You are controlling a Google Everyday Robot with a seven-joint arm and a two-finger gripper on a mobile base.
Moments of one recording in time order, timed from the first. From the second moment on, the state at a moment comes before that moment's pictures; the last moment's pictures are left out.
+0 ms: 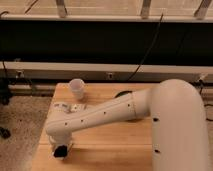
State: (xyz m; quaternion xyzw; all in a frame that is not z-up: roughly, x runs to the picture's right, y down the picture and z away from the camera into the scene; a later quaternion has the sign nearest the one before) arm -0.222 0.283 0.713 -0.14 -0.36 -0.72 0.58
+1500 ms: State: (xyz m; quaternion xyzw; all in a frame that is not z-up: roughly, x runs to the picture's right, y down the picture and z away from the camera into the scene) arm -0.218 0.244 0.676 -0.08 -0.35 -0.72 0.59
